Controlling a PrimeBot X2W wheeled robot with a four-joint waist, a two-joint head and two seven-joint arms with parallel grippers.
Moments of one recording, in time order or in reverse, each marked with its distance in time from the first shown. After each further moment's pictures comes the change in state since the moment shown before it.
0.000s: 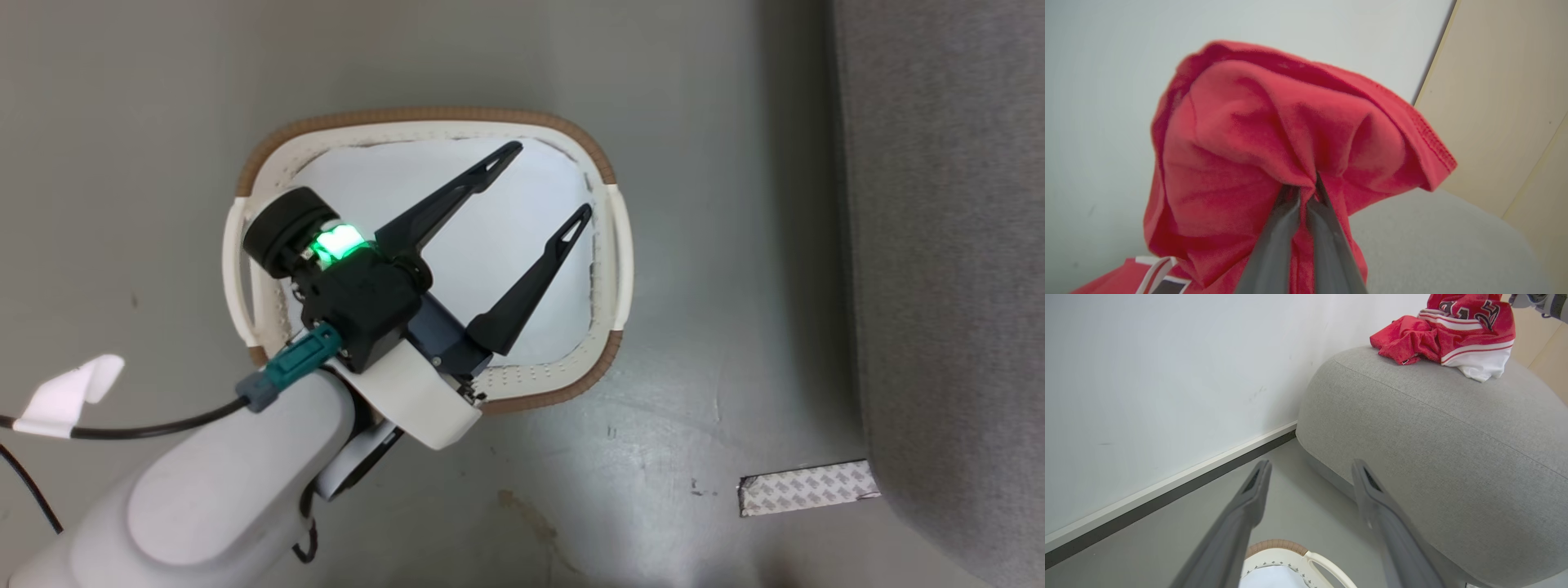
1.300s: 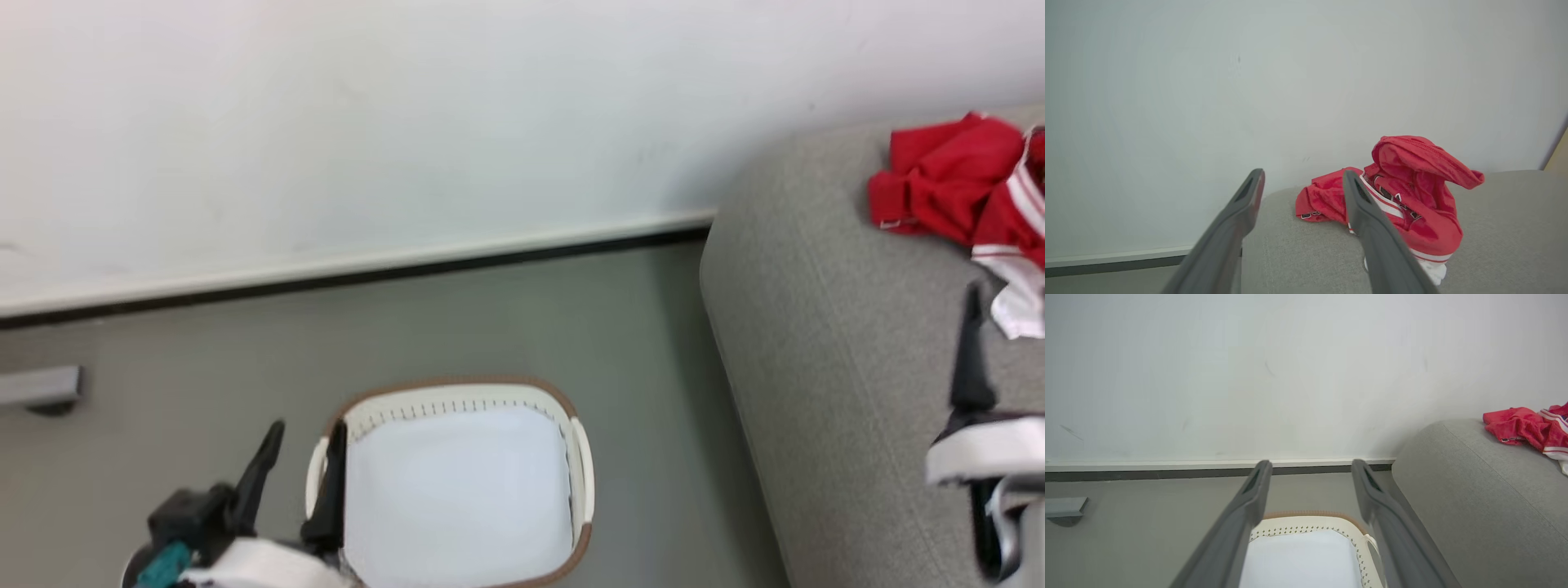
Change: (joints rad) left arm 0.721 -0.153 0.490 0.174 -0.059 0.094 -0.051; right arm 0.850 0.354 0.564 -0.139 0.225 0.000 -0.203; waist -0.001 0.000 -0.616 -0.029
